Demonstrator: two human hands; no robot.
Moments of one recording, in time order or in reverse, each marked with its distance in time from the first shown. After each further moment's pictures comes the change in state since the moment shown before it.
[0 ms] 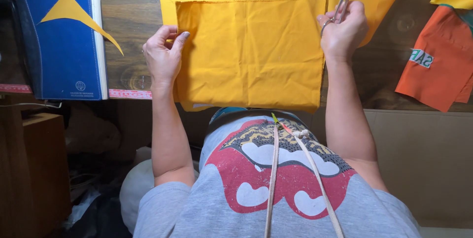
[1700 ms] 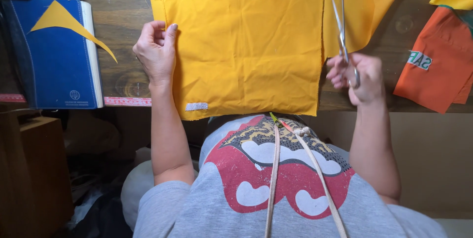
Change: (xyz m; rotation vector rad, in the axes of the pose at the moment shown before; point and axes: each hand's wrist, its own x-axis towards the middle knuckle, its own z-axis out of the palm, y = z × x) left_hand 0.016 -0.003 0.015 0.030 0.175 0.022; right_hand -0.042 -0.014 -0.112 0.478 -0.601 0.612
